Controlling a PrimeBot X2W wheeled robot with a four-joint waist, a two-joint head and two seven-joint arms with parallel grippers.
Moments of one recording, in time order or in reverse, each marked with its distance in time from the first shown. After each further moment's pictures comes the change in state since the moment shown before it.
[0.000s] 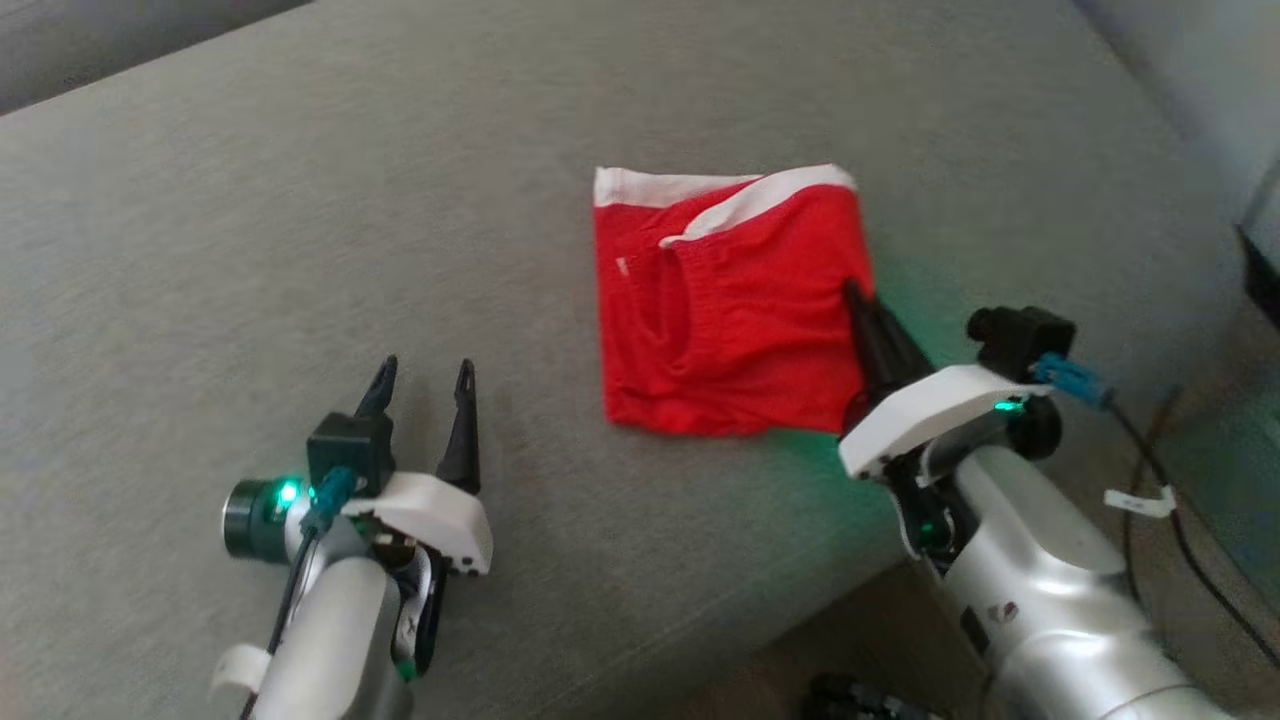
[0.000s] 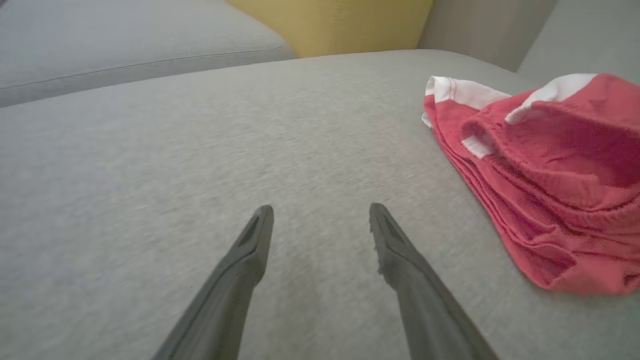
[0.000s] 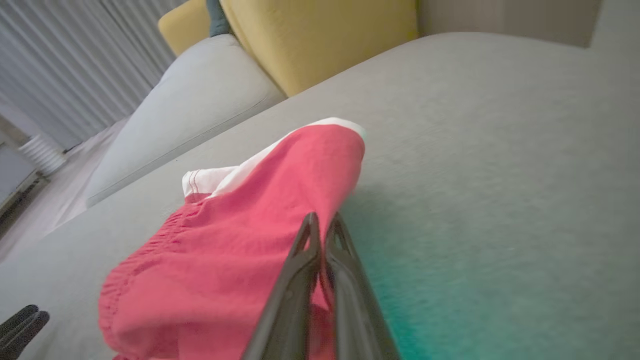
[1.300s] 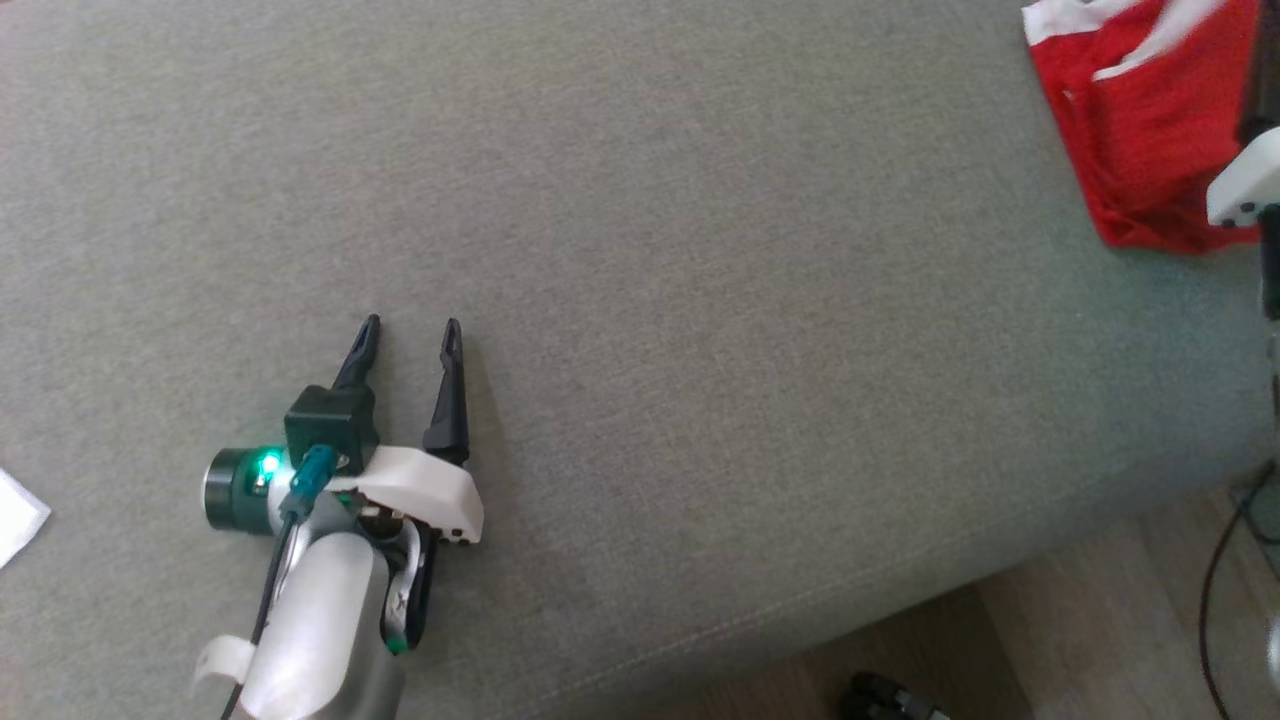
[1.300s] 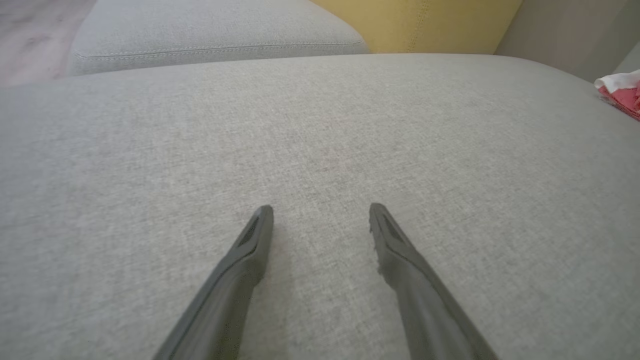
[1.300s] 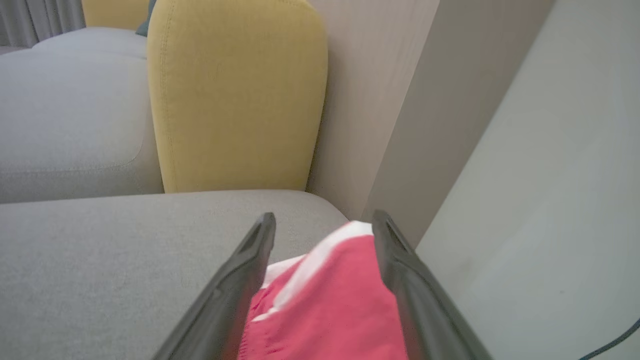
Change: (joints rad) left arm -0.027 0.000 0.028 -0.062 0.020 0.000 0.000; right arm -0.366 -0.248 -0.619 0.177 -0.708 0.000 -0.003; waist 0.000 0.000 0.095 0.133
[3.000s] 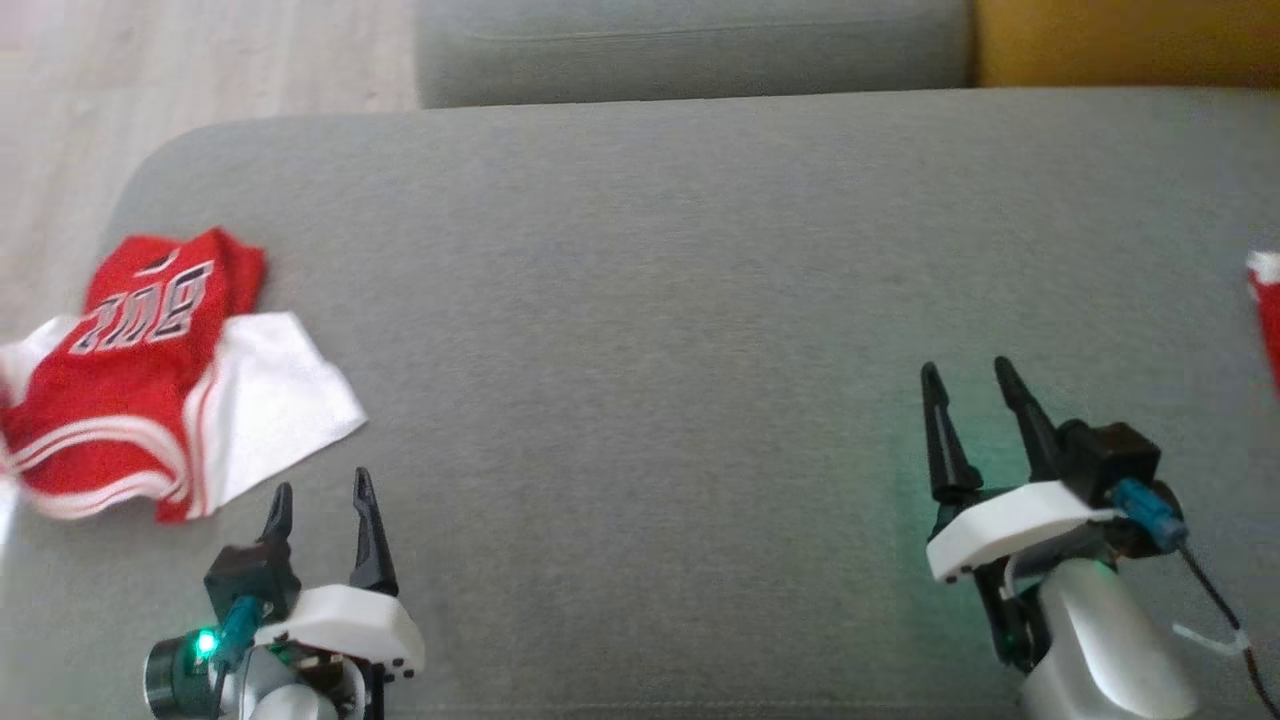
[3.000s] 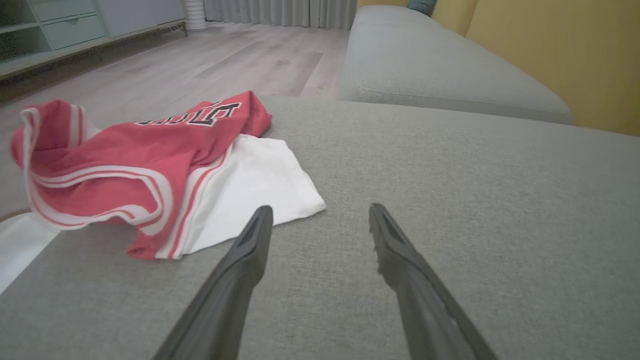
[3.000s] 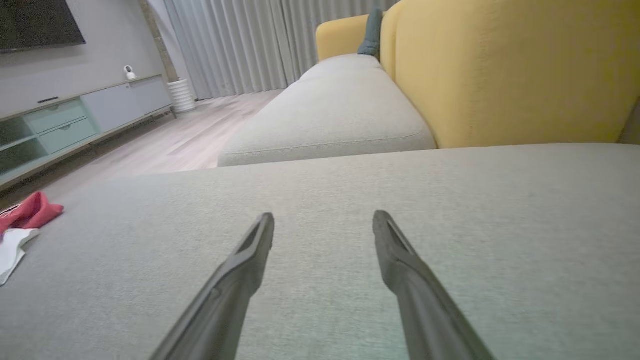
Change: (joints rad) left arm 0.269 -0.001 0.129 -0.087 -0.065 0.080 0.000; right arm 0.669 0.252 0.235 -0.450 0.208 0.000 -0.004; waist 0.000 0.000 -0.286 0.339
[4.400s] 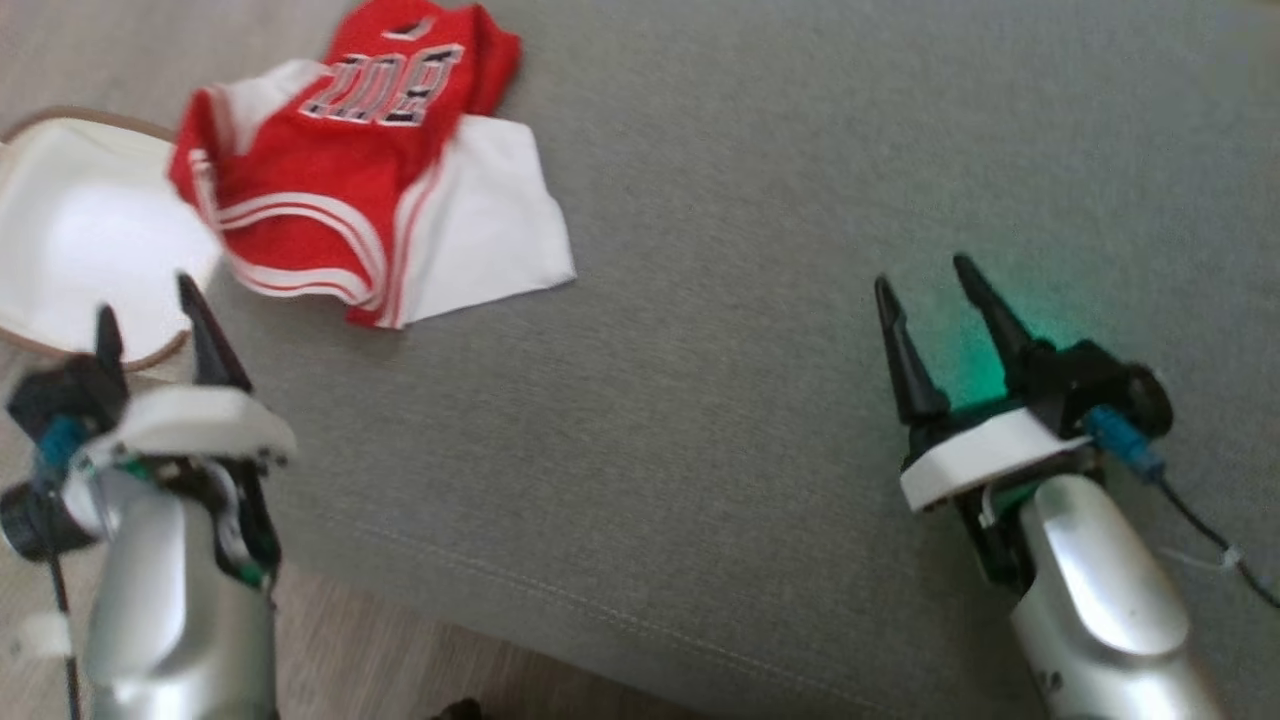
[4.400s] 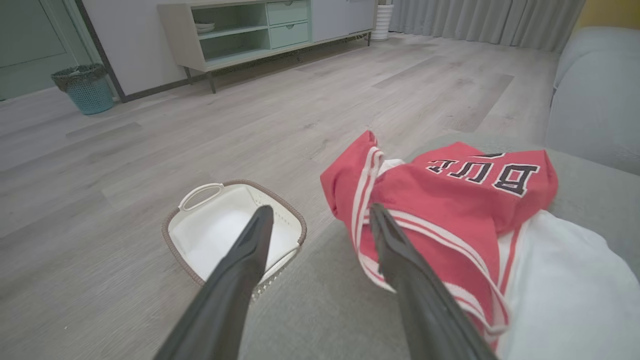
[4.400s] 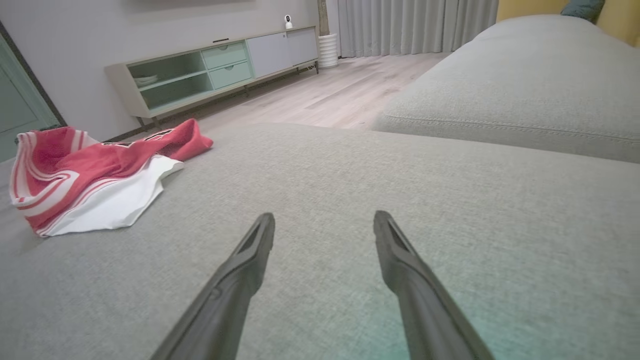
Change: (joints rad) left arm -0.333 0.003 0.254 0.140 0.004 -0.030 0.000; right arm -0.086 -0.031 0.114 -0.097 -0.075 0.000 0.000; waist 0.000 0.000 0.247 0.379
